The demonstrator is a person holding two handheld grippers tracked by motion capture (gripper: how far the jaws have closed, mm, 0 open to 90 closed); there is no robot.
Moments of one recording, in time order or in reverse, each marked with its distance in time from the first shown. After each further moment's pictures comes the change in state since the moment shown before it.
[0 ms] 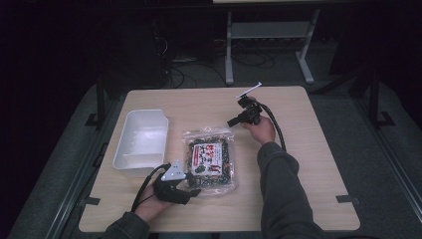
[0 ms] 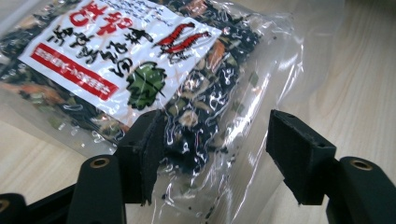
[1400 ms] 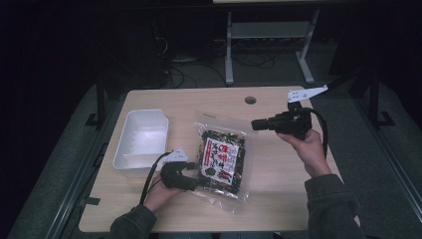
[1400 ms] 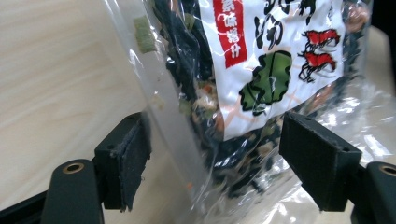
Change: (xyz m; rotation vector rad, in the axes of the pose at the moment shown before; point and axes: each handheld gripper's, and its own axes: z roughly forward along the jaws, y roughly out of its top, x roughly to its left) left arm 0.031 0.014 0.027 -0.110 -0.159 -0.214; right arm 0.097 -0.078 -0.162 -0.405 0.245 -0.302
